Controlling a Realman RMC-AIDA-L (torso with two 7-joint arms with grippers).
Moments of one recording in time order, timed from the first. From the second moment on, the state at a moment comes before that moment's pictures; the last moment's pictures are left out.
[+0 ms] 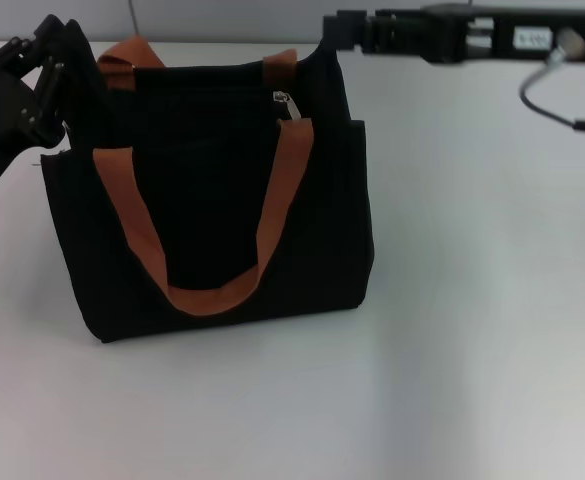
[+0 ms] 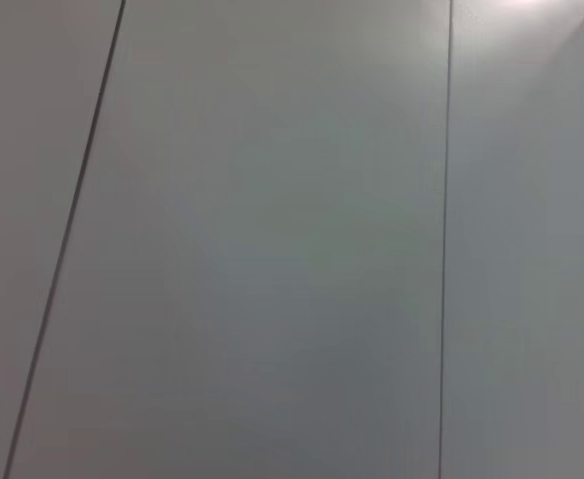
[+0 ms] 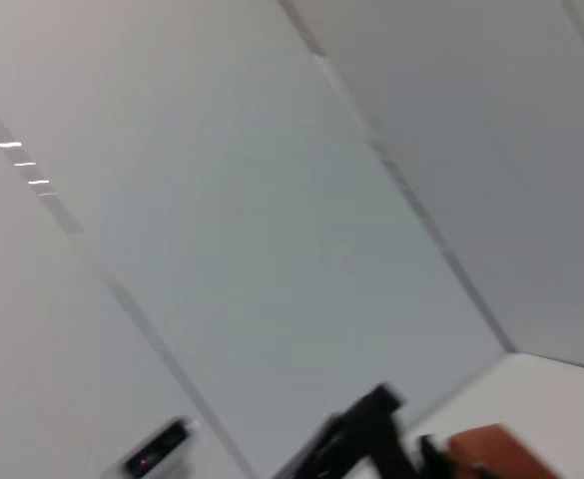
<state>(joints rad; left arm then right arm) -0.43 -2.07 0.35 0.22 1.48 1.69 -0.76 0.62 2.07 -0.99 -0.99 -1.63 -1.57 2.09</state>
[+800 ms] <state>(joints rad) -0.42 -1.90 0.43 0.68 1.85 1.80 -1.52 0.57 2.08 -0.94 -0.63 -1.61 -1.78 1.41</state>
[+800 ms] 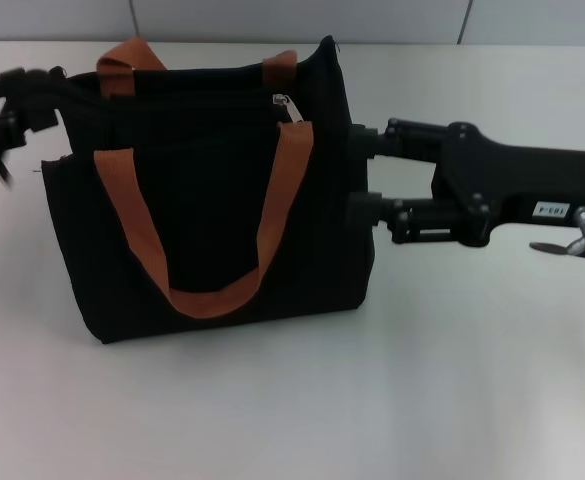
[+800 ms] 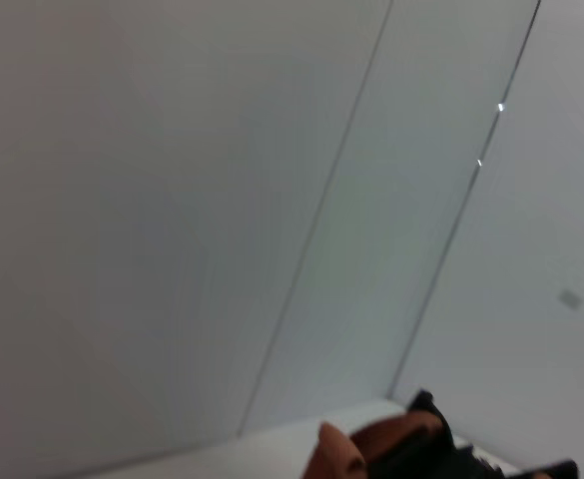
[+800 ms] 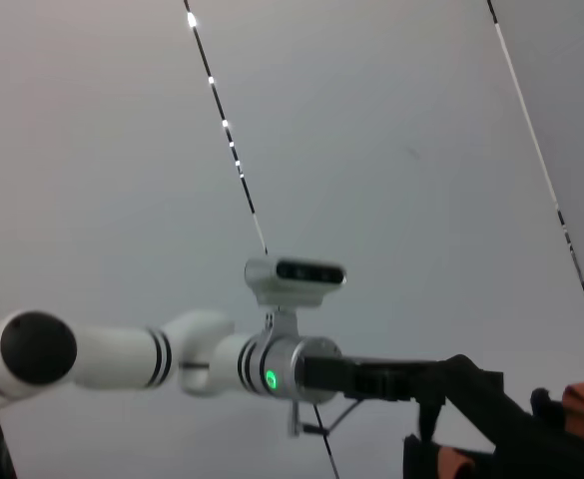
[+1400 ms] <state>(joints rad) -0.41 -1.89 0.40 0.72 1.89 1.99 -1.54 0.58 2.08 -0.95 -0.52 -1.72 -1.76 1.22</state>
